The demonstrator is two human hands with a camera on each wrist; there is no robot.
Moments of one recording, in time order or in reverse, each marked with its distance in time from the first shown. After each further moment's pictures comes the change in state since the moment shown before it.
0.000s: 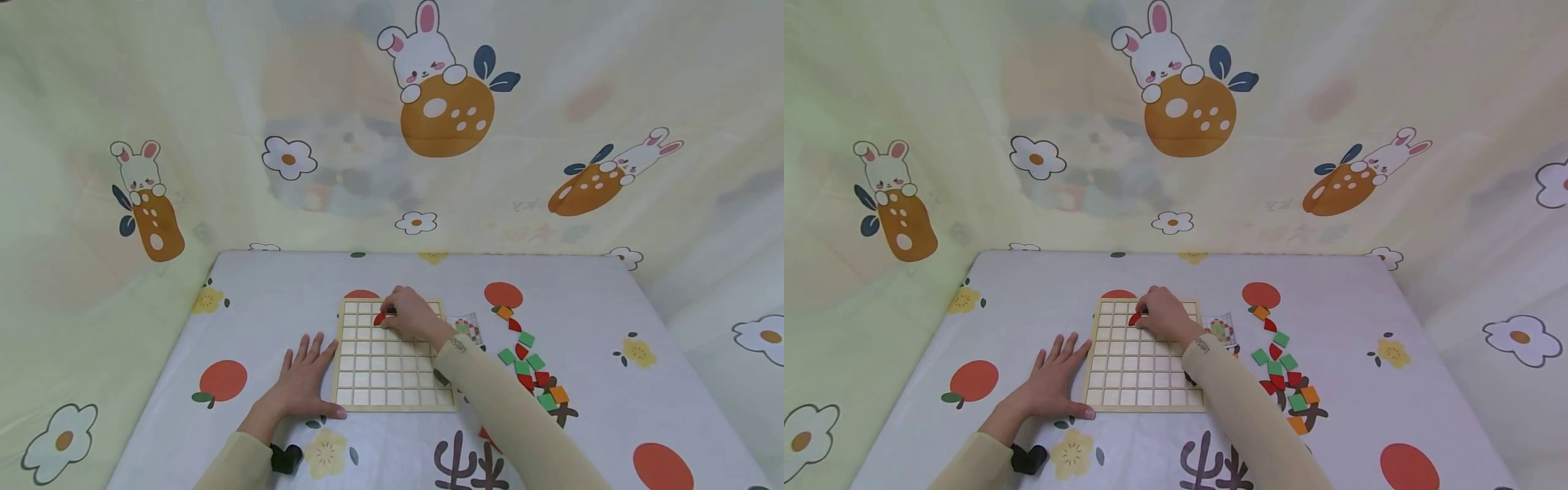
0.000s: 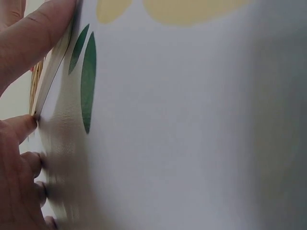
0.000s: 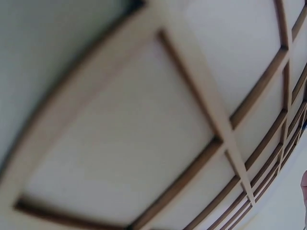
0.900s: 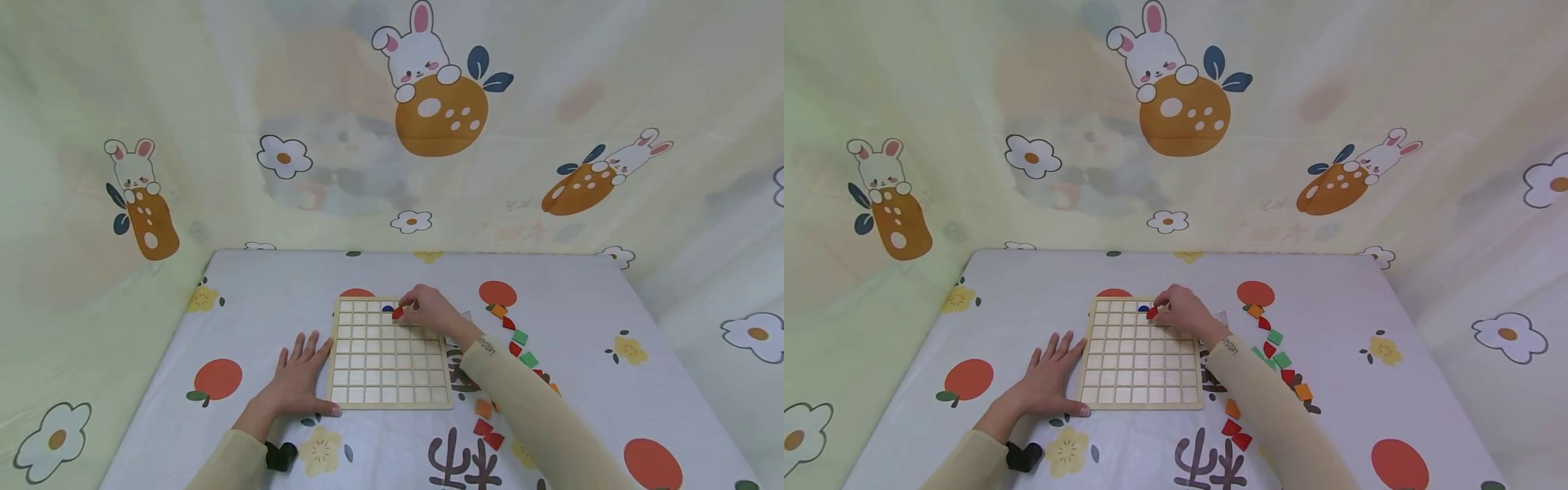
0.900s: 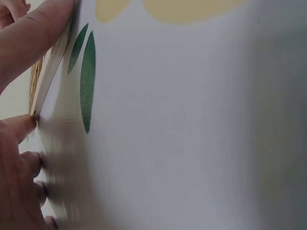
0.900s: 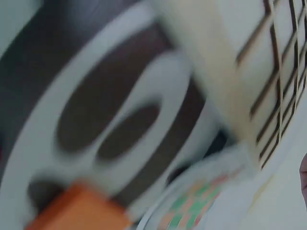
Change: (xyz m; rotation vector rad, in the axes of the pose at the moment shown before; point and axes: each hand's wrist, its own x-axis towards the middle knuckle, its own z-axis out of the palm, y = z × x) left_hand 0.000 -0.001 0.001 0.011 0.016 0.018; right_hand -0.031 0.031 -0.029 0.190 -0.009 0.103
